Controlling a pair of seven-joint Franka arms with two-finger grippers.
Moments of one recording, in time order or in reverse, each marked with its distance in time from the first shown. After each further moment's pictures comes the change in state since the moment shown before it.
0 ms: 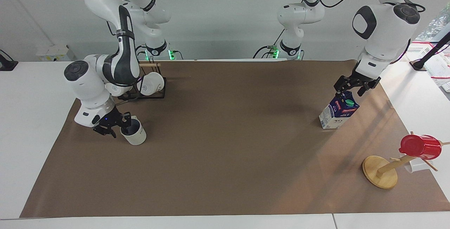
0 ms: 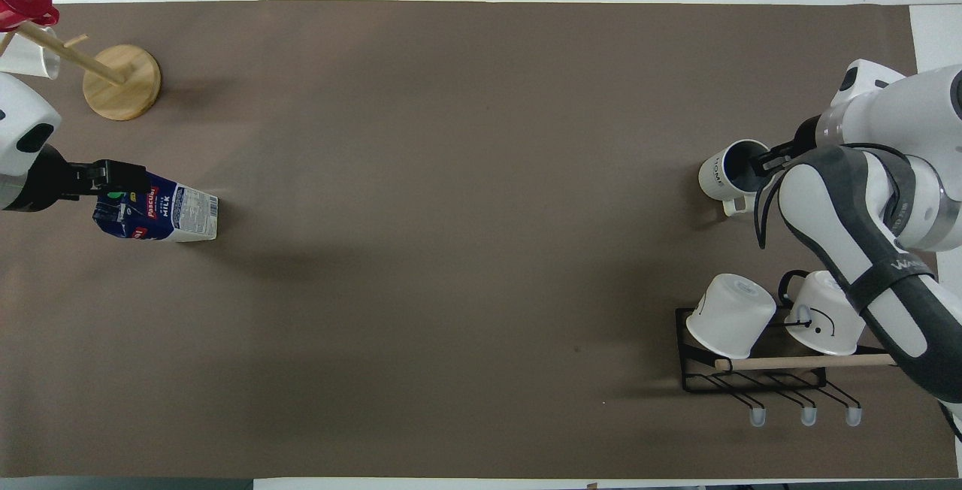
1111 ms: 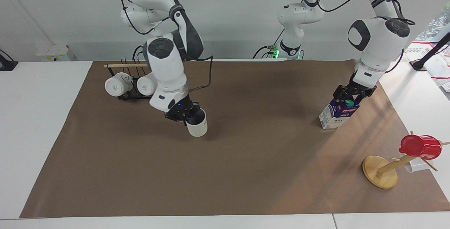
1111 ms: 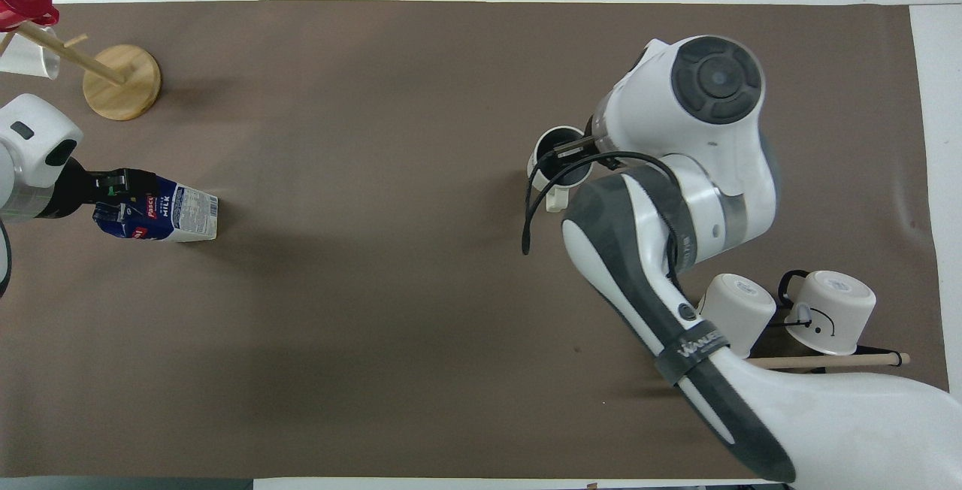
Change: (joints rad) left arm 0.023 0.020 0.002 -0.091 0.000 0.141 0.006; right arm 0.475 0.057 0.009 0.248 -0.003 -0.169 0.670
